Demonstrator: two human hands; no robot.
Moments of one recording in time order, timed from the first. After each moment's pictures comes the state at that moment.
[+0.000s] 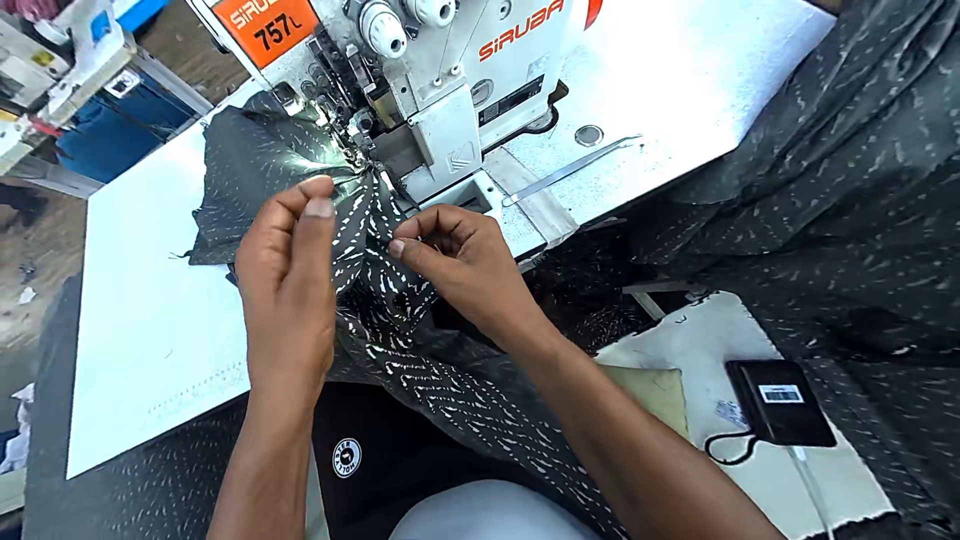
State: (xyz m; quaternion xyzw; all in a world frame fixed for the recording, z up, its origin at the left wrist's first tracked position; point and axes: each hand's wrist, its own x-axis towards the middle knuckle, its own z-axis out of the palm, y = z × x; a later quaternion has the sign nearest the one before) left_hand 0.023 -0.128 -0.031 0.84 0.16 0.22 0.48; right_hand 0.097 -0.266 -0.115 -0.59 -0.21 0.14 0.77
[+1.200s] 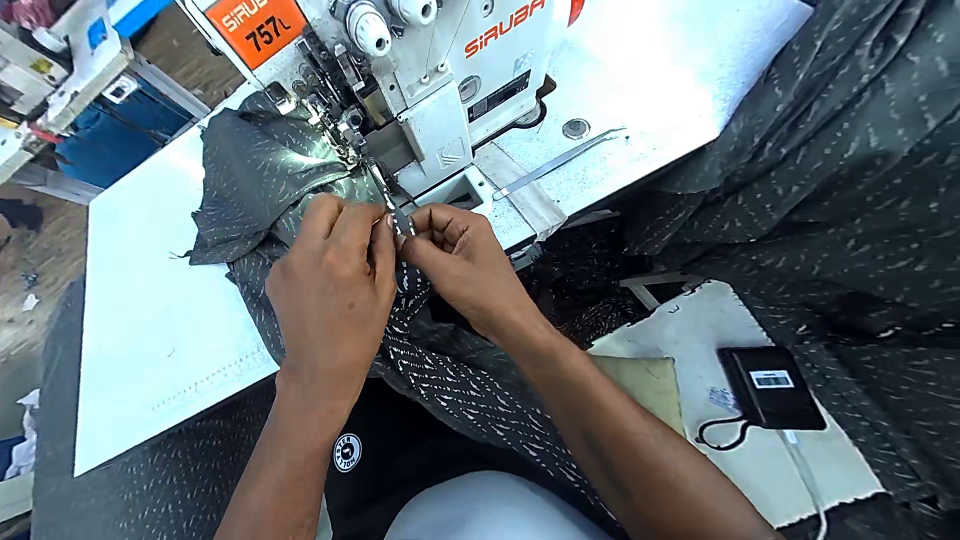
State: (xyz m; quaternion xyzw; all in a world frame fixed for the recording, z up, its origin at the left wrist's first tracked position) left_hand 0.022 -0.153 -0.038 0.97 0.06 0.23 0.02; right_hand 0.089 -0.272 -0.111 -0.57 -0.19 0.19 0.78
